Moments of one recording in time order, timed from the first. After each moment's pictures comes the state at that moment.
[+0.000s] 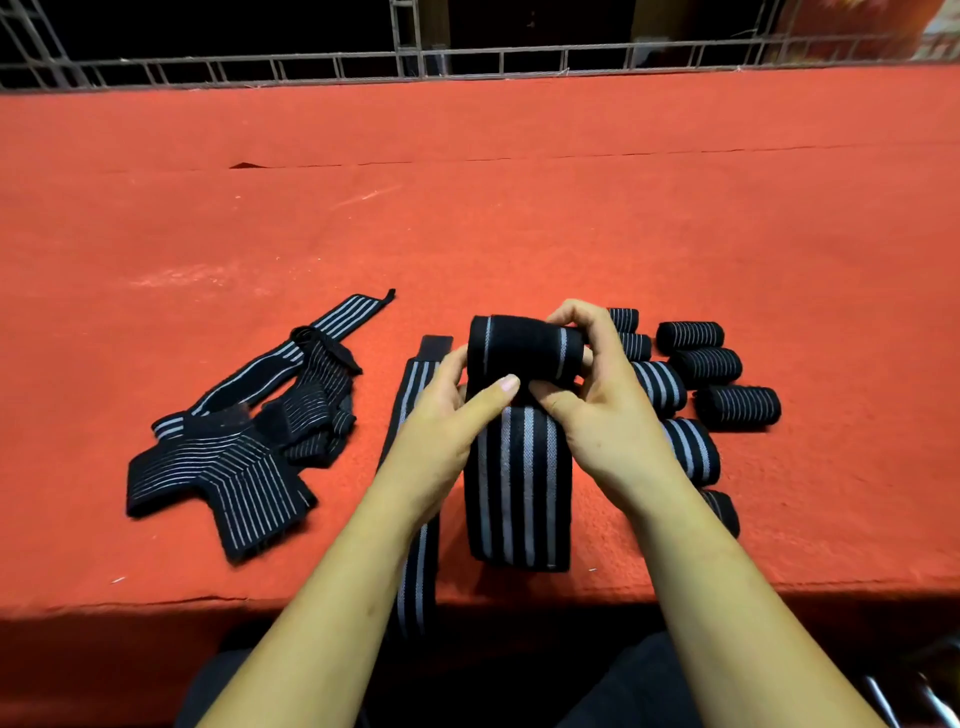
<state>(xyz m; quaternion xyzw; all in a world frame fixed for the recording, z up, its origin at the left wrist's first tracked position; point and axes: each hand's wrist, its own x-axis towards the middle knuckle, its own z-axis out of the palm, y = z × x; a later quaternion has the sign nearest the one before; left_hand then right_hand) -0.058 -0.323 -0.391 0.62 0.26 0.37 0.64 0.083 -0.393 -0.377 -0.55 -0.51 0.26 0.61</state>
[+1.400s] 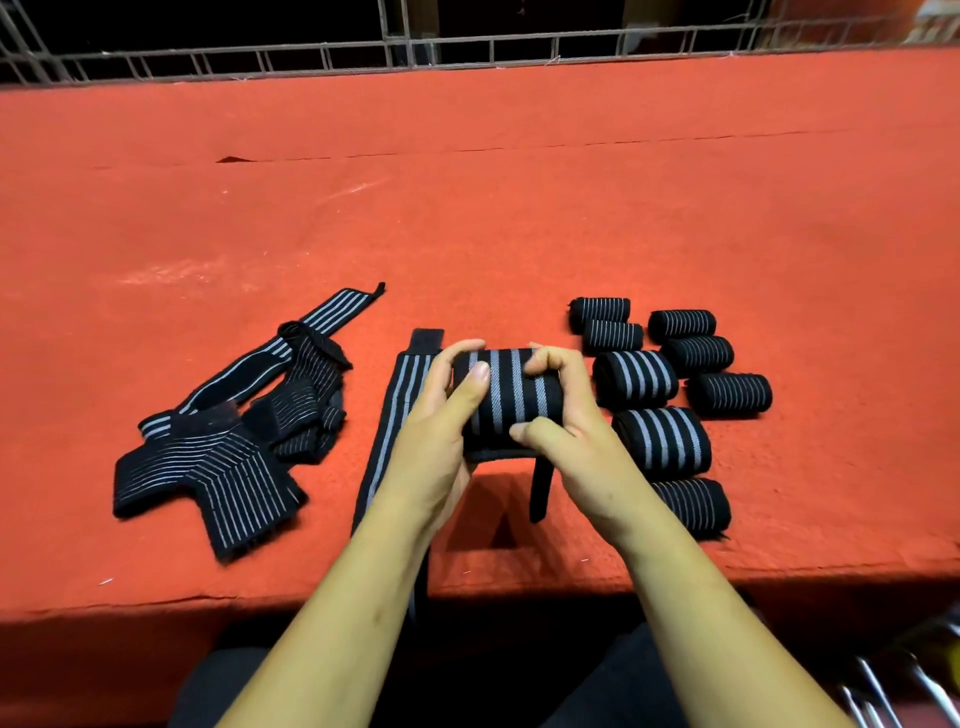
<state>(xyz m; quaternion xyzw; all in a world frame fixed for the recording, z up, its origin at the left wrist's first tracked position) -0.045 -0.331 -0.404 0.50 0.24 0.41 0.73 0.069 -0.409 -0.398 -0.57 -0.50 0.32 0.57</state>
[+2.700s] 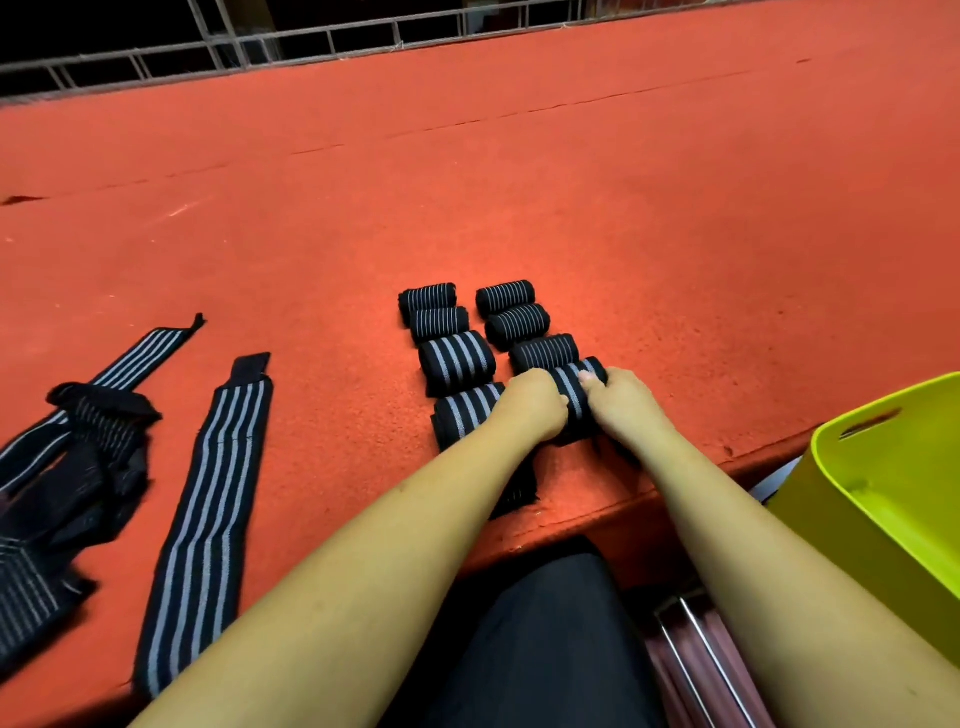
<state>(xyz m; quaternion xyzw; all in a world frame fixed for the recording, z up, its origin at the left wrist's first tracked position) 0.212 -0.407 -0.442 0.89 0.36 0.00 0.30 0.306 -0.486 -0.476 -0.89 -0.26 0.18 0.33</state>
